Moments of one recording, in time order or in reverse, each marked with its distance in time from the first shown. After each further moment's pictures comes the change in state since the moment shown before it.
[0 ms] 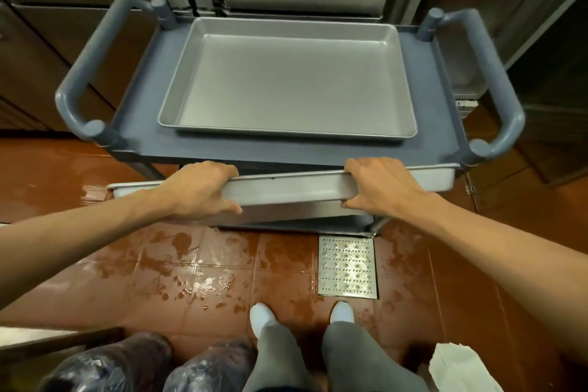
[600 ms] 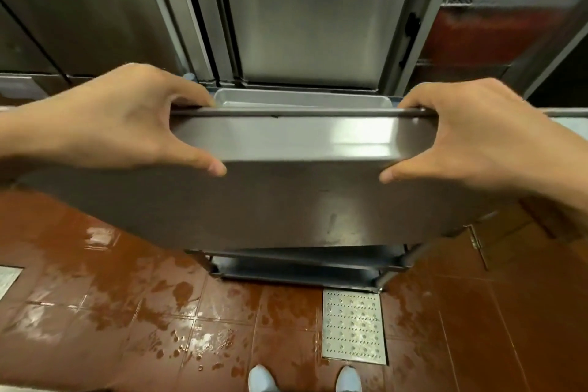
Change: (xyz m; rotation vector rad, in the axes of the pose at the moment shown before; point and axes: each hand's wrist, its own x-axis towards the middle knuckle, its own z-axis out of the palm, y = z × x) left_hand -0.085 0.015 -0.226 -0.206 0.424 0.181; right_hand -0.048 0.000 -0.252 0.180 0.285 0.085
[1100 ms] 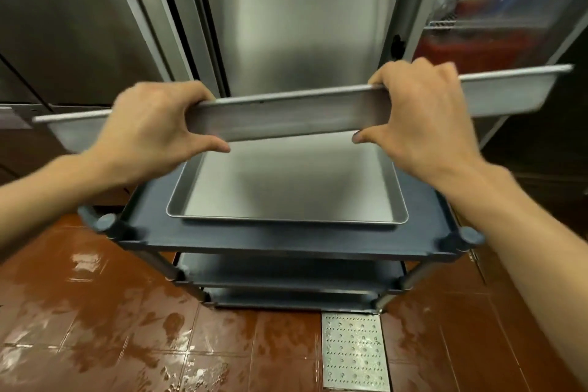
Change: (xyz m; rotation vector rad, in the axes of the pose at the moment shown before) left_hand 0.068 -0.036 0.024 0.273 0.396 0.120; right_hand 0.079 0.018 0.029 -0.080 0.430 -0.011
